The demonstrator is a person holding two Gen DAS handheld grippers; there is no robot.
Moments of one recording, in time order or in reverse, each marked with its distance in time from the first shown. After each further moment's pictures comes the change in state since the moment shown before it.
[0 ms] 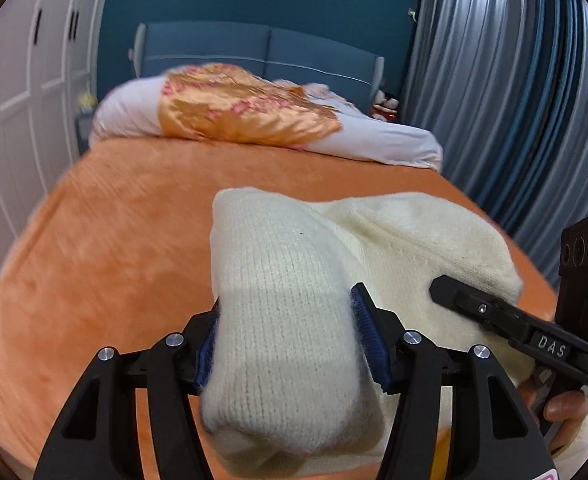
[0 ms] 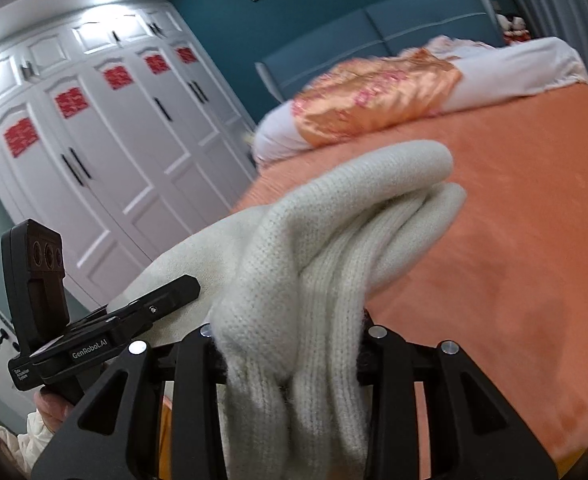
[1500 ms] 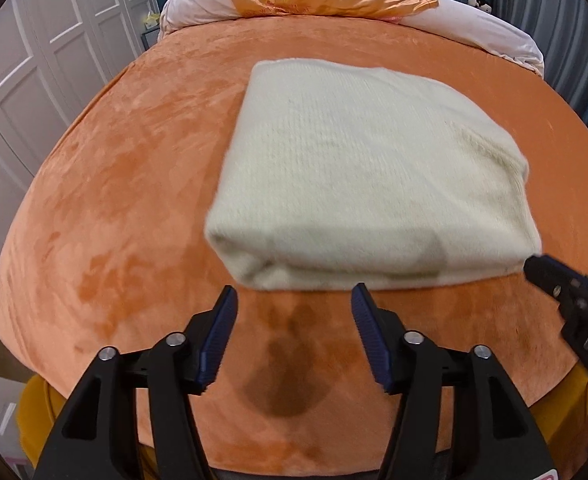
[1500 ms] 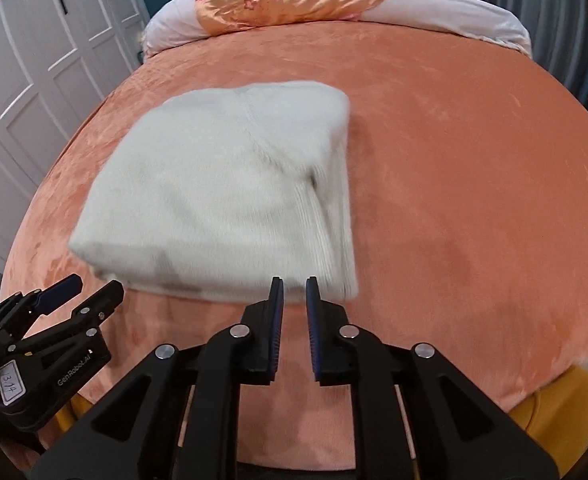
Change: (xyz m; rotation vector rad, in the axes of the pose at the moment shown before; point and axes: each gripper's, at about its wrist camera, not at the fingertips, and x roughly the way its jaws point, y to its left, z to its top) left arm 0.096 0.013 -0.153 -0.051 0.364 0.340; right arm 0.069 -0.036 -0.131 -0.019 0.309 -0.537
